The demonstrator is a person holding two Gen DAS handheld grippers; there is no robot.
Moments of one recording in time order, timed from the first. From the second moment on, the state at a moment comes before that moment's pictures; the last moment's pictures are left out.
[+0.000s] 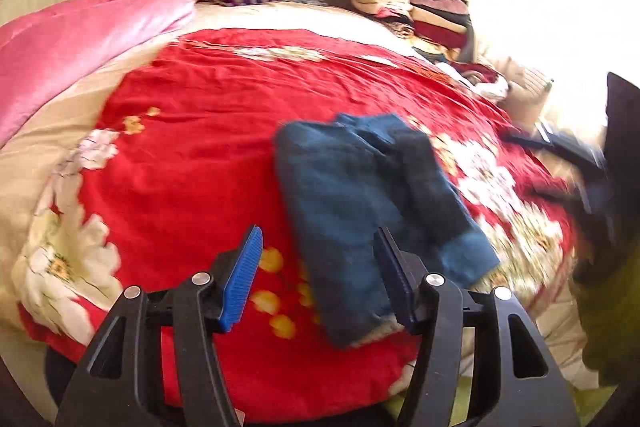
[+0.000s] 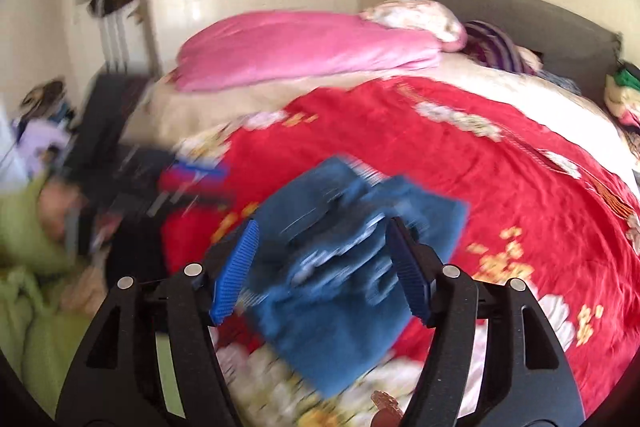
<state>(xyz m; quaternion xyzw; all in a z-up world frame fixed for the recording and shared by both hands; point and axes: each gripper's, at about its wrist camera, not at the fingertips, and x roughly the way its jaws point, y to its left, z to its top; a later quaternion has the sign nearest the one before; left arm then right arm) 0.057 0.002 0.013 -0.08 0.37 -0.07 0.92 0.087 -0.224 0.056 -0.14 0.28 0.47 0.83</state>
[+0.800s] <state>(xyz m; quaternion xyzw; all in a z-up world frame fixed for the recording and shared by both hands) 0.136 -0.021 -0.026 -0.06 0.44 -0.11 0.89 0.032 -0.143 -0.024 -0.34 0.30 0.55 0.70</state>
